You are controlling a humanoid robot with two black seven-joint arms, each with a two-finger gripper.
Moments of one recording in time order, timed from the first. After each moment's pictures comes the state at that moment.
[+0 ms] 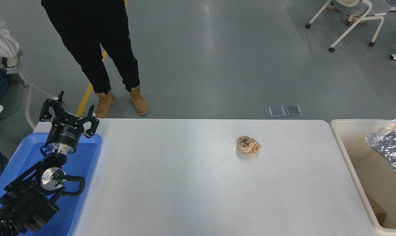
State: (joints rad) left arm -0.57 0.28 -0.90 -0.47 -0.07 -0.58 -0.48; right arm 0.56 -0.51 -0.54 0.15 0.18 -0.15 0.04
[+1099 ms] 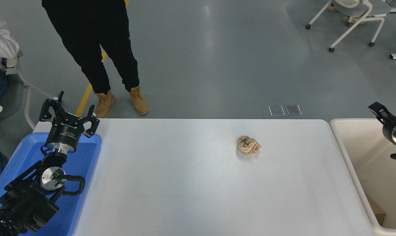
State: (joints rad) left arm -0.57 0.28 -0.90 -0.47 -0.07 -0.58 -0.48; right arm 1.27 -0.43 -0.97 0.46 0.15 0.10 0.04
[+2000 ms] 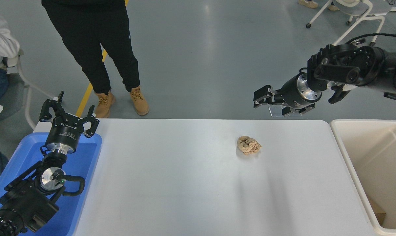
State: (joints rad) left arm -0.57 0.28 -0.89 -0.47 -0.07 -0.58 -0.48; right arm 1.88 -0.25 -1.15 1.08 -0.06 0.57 0.03
